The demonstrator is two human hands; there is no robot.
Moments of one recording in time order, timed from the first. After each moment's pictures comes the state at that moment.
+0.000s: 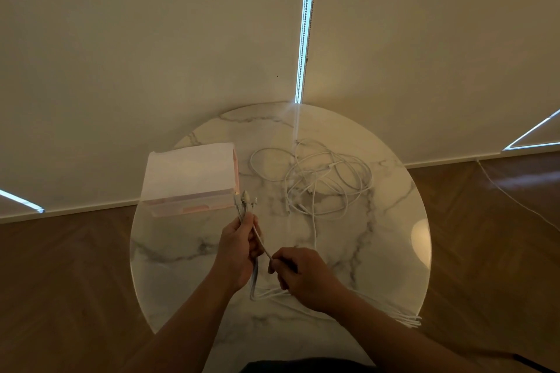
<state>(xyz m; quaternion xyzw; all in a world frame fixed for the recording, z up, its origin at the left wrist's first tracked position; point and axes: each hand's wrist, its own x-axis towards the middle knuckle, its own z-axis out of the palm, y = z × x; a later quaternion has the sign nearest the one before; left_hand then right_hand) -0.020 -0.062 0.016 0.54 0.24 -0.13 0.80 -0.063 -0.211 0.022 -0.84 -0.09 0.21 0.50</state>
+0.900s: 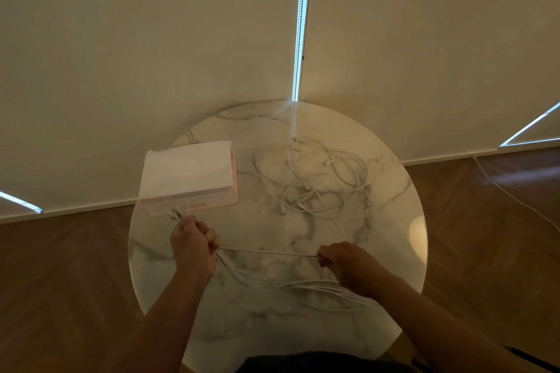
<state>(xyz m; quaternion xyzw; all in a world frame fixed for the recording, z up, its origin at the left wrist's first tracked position) -0.009 -0.011 0.009 0.49 0.38 0.07 0.78 -0.049 -0.304 -0.013 -0.93 -0.21 0.23 0.17</state>
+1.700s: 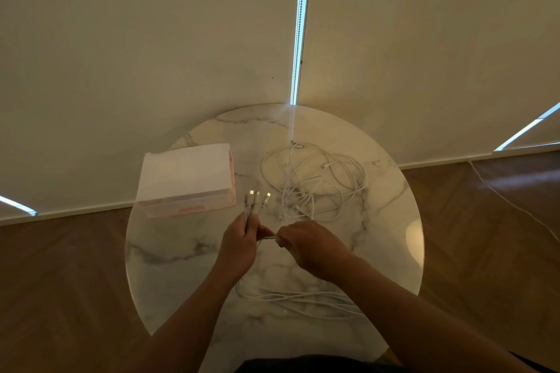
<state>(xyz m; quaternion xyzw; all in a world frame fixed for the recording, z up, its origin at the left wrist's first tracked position) -0.019 -0.065 0.004 0.80 0.13 -0.08 0.58 -0.022 -0.237 0.033 -0.93 -0.29 0.08 0.22</state>
